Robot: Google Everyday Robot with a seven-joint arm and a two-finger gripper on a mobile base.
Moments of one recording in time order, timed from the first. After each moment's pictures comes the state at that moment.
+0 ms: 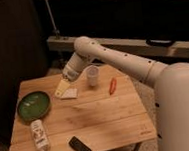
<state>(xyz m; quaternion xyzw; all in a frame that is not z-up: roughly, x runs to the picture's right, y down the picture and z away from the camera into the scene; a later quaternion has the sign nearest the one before) -0.170 0.023 0.713 -0.46 -0.27 0.23 0.81</state>
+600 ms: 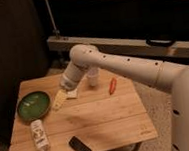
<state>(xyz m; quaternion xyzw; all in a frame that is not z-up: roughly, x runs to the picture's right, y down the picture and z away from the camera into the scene) -0.172 0.087 0.668 -0.44 -0.24 0.20 0.84</state>
